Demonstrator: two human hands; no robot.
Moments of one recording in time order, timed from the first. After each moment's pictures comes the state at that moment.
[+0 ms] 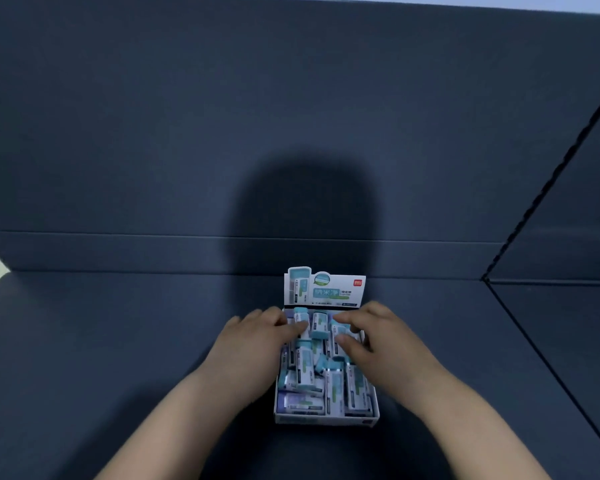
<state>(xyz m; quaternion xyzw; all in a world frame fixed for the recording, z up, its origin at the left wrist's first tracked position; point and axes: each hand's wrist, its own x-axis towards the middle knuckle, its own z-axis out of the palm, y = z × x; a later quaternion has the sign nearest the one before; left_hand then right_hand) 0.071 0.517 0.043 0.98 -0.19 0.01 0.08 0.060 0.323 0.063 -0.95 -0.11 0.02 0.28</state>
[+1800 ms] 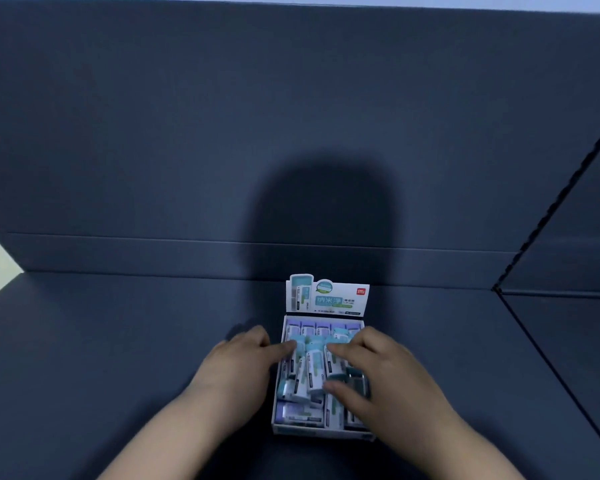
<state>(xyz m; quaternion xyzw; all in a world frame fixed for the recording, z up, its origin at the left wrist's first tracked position) 0.057 0.526 0.041 0.99 -0.13 -0.03 0.09 0.040 0.321 0.057 -0.95 -0.22 -0.04 0.24</state>
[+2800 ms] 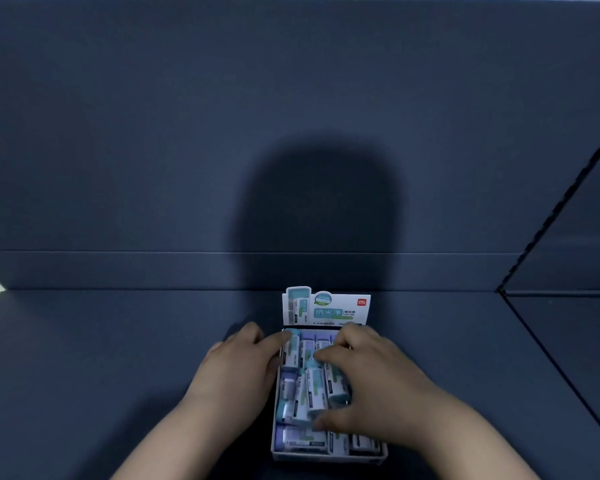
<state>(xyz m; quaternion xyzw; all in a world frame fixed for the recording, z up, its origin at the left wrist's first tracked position) 0.076 0.522 0.043 0.99 -0.11 0.04 0.12 0.068 0.332 0.073 -0.95 -0.24 0.10 0.15</state>
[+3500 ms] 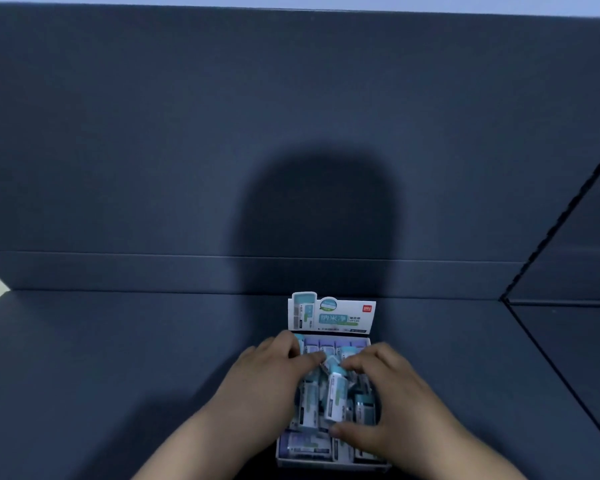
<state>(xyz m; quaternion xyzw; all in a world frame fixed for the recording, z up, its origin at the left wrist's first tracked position) 0.070 0.505 0.054 0.97 -0.20 -0.04 0.09 0.052 0.316 0.053 -0.94 -0.16 0.07 0.28</state>
